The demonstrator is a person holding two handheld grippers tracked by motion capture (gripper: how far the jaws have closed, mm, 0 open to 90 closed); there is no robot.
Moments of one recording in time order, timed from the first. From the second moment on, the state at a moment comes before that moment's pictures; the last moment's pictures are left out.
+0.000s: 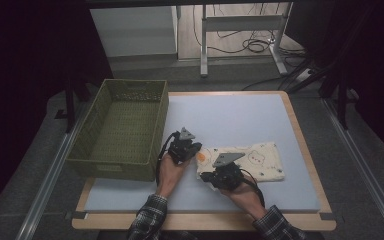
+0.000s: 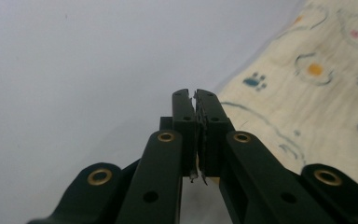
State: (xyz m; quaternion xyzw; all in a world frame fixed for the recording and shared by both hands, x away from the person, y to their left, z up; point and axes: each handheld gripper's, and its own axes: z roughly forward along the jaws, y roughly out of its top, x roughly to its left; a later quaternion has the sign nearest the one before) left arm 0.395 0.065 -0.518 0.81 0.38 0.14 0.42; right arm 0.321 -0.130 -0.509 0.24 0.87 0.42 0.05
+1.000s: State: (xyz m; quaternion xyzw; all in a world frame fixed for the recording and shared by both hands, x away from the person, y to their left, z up) left arm 0.422 -0.038 -0.496 0.84 0.27 0.13 0.46; right arm 0.309 -0.240 -0.492 0.31 0.83 0.44 0.12
